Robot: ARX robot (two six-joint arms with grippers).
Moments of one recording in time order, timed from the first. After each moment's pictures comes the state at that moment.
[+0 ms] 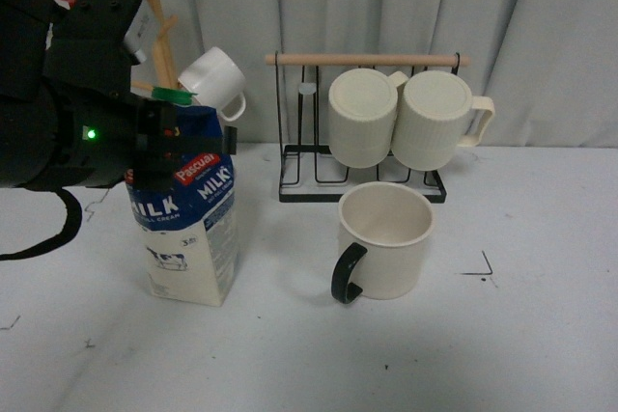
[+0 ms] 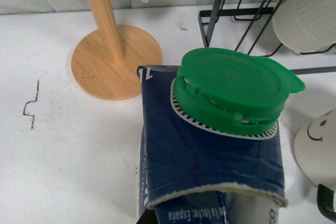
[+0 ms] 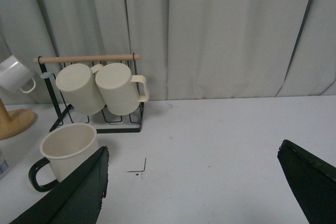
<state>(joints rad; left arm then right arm) -0.31 1.71 0.83 0.32 -0.14 -0.13 0.00 0.00 0.01 0.00 0.00 0.00</state>
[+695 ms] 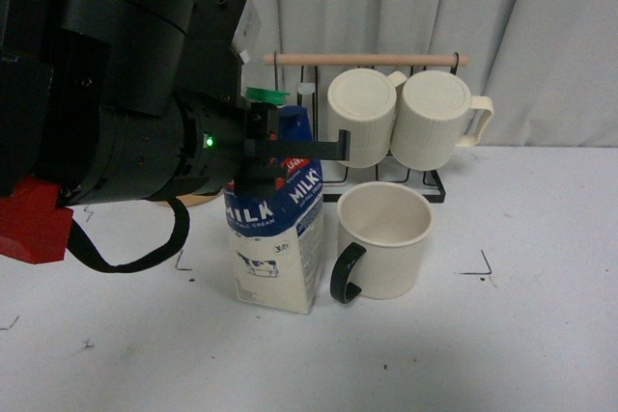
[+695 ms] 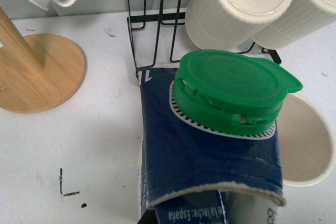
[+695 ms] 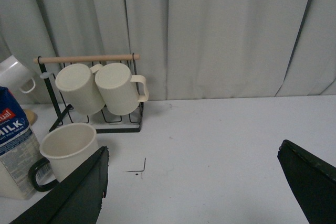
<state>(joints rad) -0.47 1.76 0.88 0.37 -0.18 -0.21 0.00 0.00 0.01 0.00 0.00 0.00</state>
